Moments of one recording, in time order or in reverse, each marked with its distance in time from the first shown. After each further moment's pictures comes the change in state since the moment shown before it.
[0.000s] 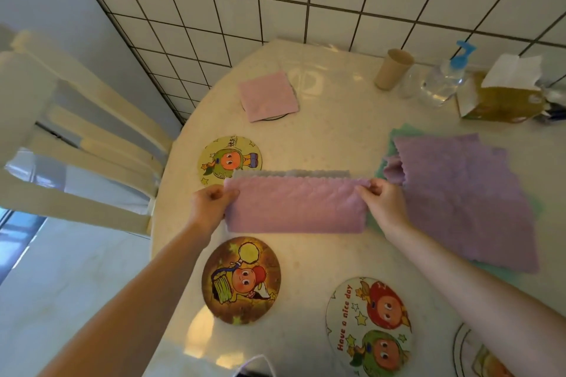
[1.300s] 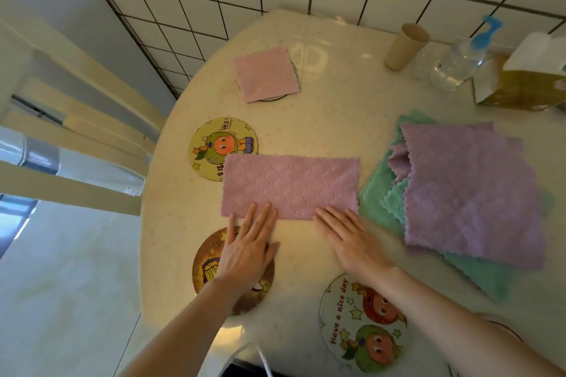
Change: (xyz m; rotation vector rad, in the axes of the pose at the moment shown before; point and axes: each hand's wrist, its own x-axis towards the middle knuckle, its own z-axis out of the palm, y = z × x) left_hand -0.058 -0.094 0.063 1.248 -0.187 0.656; right_hand -0.060 0.072 0.036 -0.917 -0.443 -0.834
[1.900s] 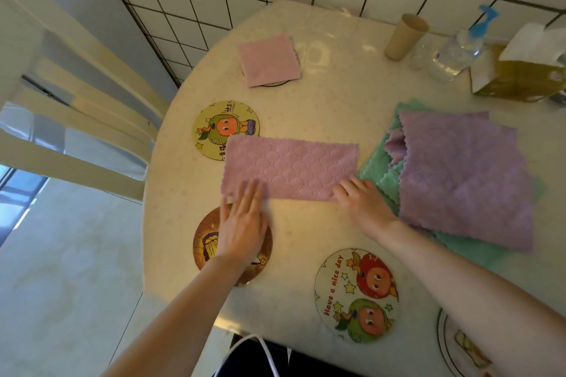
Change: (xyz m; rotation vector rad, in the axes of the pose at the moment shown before) left_hand -0.012 0.014 -0.021 -0.179 0.158 -0.145; right_hand 0.016 0.023 -0.036 -0.110 0.125 -0.009
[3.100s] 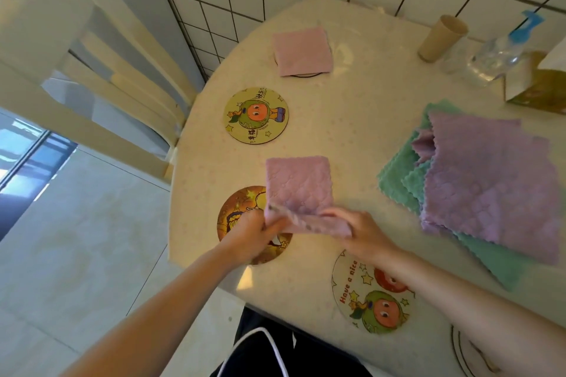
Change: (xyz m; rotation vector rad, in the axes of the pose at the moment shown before) left_hand -0.040 -0.022 -0.024 -0.731 -0.329 -0.110; right_hand -0.022 -0.077 -0.019 1.001 -0.294 0.176
